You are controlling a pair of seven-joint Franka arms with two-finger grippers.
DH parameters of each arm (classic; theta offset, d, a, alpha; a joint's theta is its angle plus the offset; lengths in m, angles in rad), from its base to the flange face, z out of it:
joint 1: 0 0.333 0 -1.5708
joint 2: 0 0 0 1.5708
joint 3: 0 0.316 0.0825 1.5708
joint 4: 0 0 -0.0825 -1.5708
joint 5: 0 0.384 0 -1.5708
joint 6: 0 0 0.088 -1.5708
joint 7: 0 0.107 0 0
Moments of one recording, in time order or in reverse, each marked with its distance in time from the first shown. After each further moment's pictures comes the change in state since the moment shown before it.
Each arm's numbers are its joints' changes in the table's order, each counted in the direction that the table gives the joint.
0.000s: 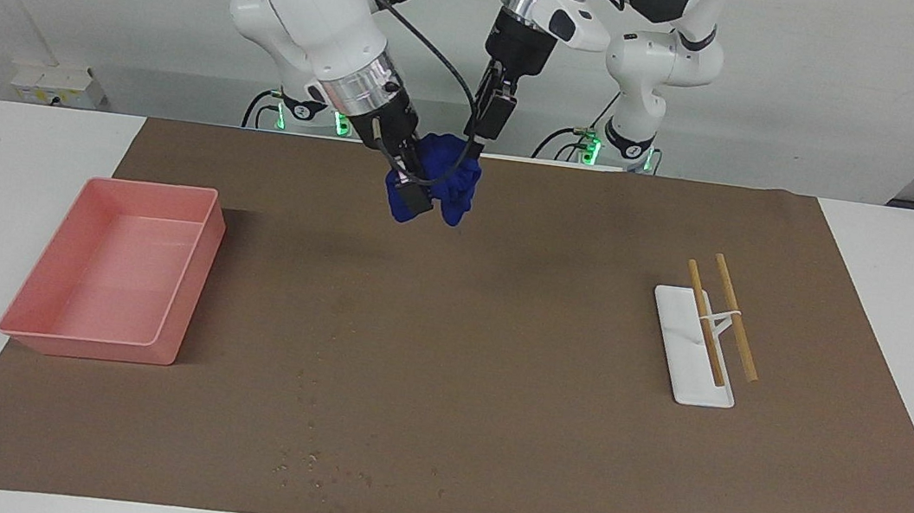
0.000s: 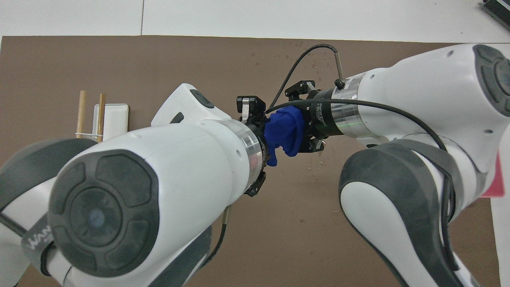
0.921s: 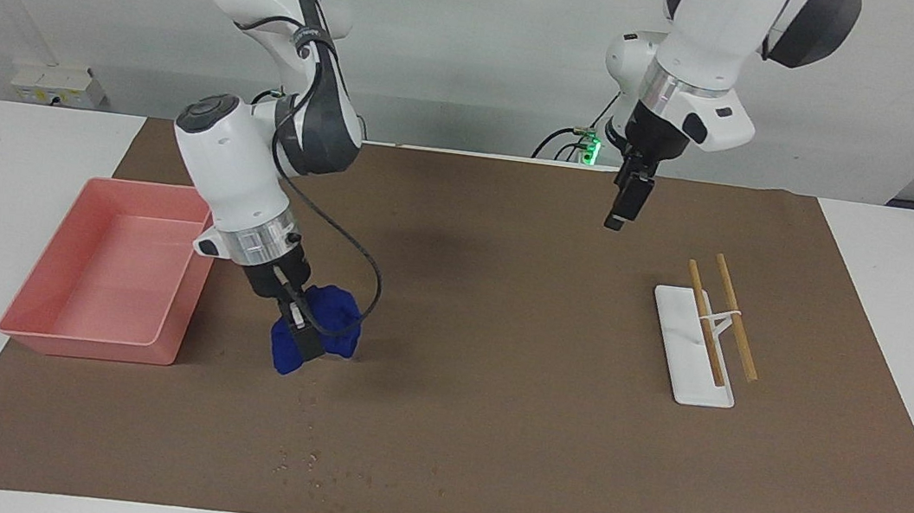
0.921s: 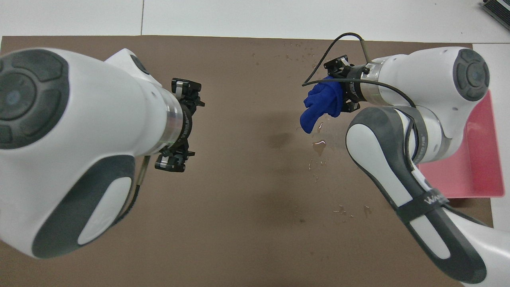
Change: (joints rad) left arm 0.013 -0.001 0.374 -0.001 0.000 0.334 0.683; right arm -0.160 0.359 -0.004 0.114 -0.180 -0.418 -0.588
